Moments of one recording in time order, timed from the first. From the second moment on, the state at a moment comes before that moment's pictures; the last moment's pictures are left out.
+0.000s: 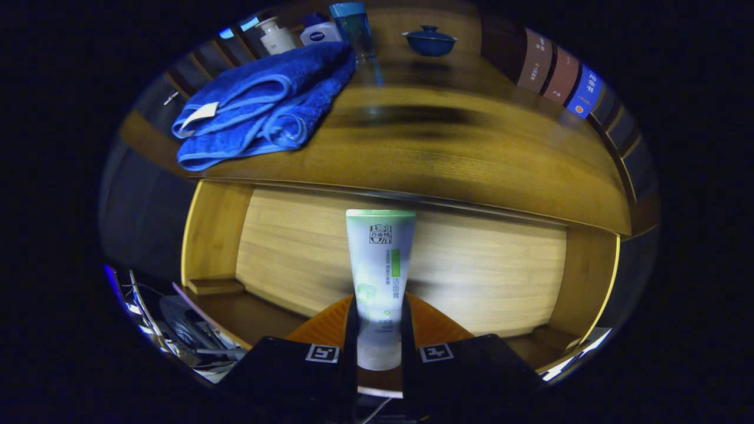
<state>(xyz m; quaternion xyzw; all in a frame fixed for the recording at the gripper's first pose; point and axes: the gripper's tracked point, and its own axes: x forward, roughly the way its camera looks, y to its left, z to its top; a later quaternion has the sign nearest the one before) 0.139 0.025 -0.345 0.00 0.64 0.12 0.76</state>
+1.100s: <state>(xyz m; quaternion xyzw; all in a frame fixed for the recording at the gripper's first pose) 0.271 0.000 -0.268 0.02 0.55 0.06 0.83</state>
